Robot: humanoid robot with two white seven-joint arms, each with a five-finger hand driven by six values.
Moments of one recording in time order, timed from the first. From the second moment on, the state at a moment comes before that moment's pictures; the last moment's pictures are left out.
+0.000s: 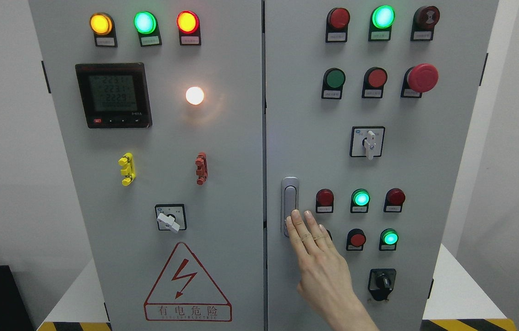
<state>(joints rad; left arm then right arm) 0.11 -0.05 0.00 0.00 0.11 -0.11 -0.07 0.13 0.00 0.34 -1.85 0.15 -0.11 -0.24</state>
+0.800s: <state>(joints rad) 0.11 -0.05 0.00 0.00 0.11 -0.11 -0.07 0.12 0.00 0.31 -1.84 0.15 -0.12 -0.24</state>
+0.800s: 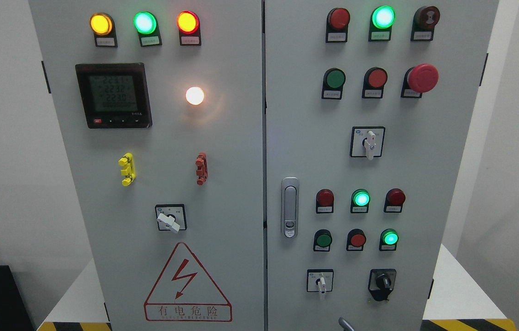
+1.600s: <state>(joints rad) 0.11 -0.05 0.00 0.00 0.11 -0.11 -0.07 0.09 0.01 0.30 -1.86 0.48 -0.18 -0.32</state>
